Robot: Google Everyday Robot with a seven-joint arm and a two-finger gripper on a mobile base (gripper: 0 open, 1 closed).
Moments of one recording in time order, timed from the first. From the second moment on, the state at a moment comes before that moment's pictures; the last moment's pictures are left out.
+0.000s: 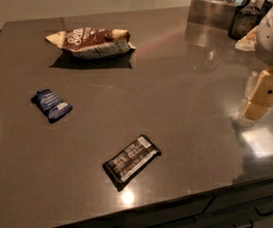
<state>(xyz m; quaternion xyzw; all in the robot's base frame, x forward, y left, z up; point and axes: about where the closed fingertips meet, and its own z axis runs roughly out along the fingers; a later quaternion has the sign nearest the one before) 0.438 -0.217 0.976 -0.60 0.78 -0.03 0.16</state>
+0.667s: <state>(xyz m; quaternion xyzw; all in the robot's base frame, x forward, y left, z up) 0.453 -0.185 0.979 -0.60 0.77 -0.01 0.19</state>
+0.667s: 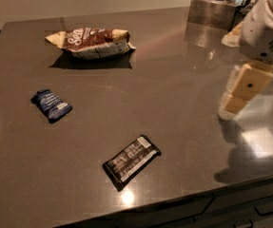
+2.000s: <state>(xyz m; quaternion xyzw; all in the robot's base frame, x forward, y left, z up) 0.504 0.021 0.966 -0.55 0.78 0.13 0.27</state>
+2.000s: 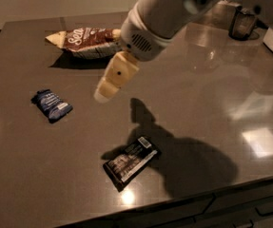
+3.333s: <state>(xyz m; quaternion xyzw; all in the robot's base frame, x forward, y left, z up) 0.506 0.191 0.912 -0.55 0.79 0.11 0.25</state>
